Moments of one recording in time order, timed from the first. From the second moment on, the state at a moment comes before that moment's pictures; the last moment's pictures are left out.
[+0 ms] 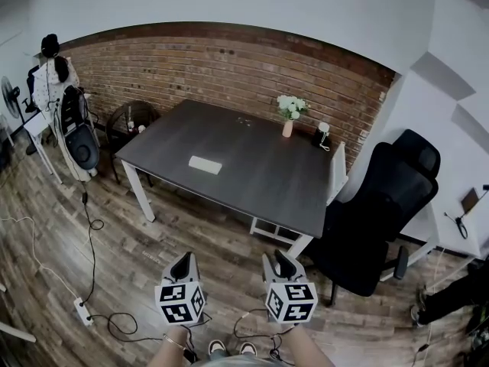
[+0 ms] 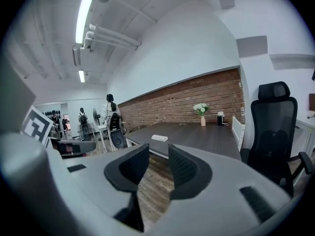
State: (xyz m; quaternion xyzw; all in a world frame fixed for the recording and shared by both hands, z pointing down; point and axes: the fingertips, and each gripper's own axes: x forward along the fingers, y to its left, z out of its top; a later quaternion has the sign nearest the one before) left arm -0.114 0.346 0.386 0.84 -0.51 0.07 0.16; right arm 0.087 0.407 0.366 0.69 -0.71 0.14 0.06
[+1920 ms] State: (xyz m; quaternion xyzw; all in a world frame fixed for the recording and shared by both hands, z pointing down) left arm -0.041 0.076 0.405 0.80 -0.57 0.09 0.17; right arm 0.174 0.109 0.389 0.64 -0.75 0.15 0.07
